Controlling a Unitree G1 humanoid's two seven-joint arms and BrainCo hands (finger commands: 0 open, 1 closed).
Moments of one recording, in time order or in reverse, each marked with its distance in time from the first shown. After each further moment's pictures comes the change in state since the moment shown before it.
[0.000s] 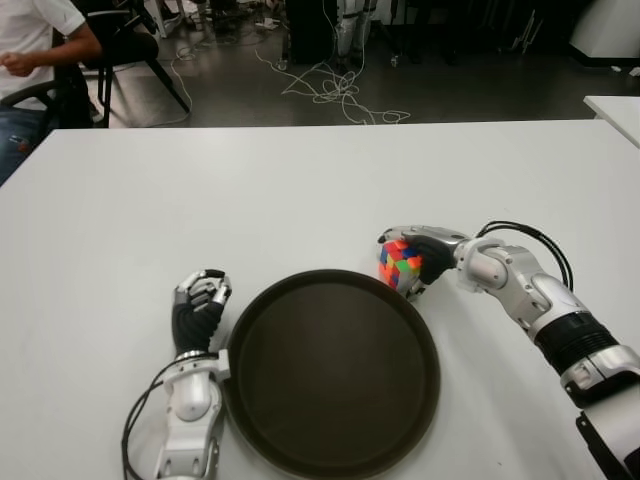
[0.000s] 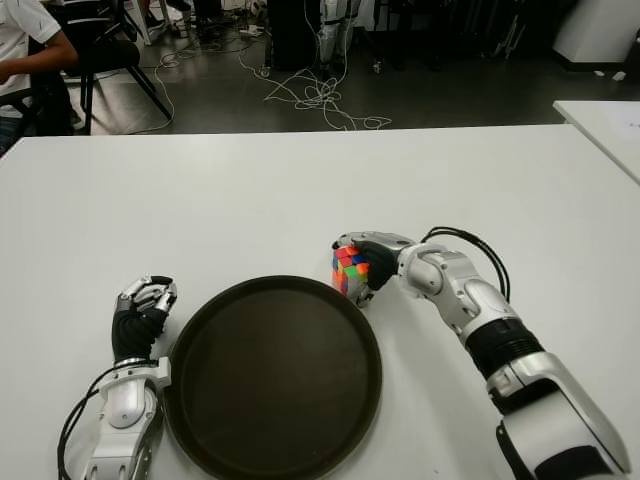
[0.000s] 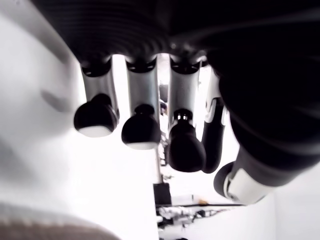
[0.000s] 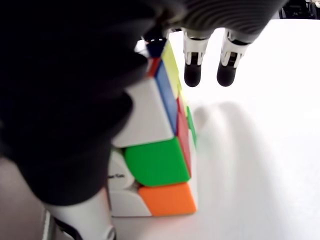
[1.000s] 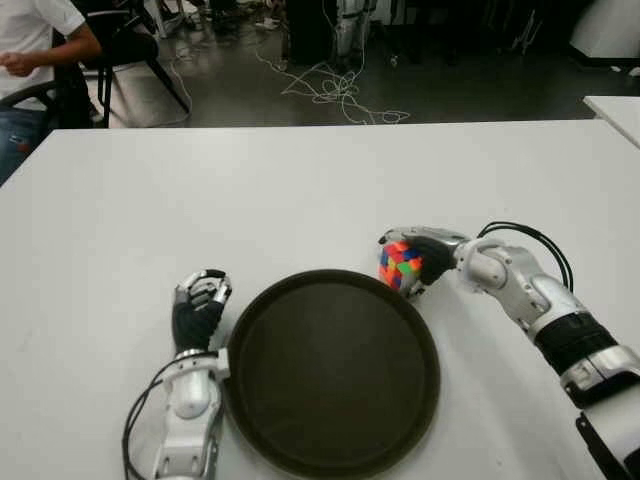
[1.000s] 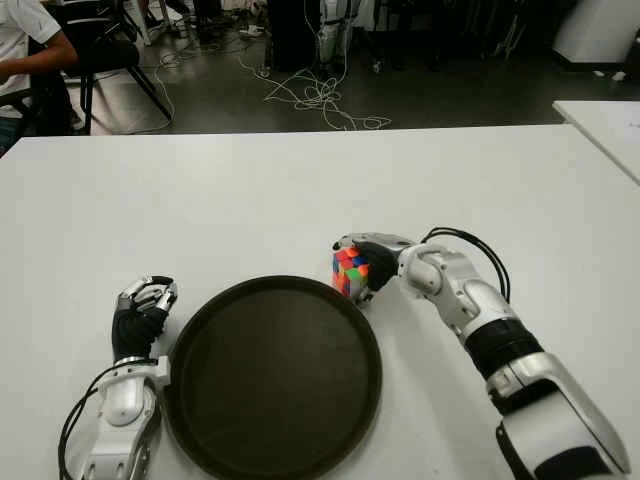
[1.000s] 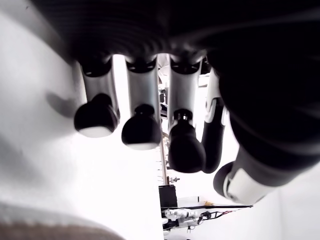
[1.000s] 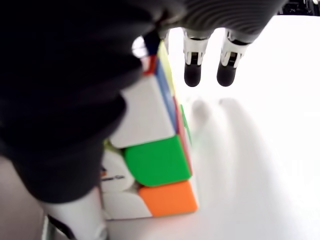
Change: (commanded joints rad) left arm 0.007 0.012 -0.002 -0.044 -0.015 0.083 -0.039; right arm 0.008 0.007 0.021 0.029 -0.064 0.001 -0.126
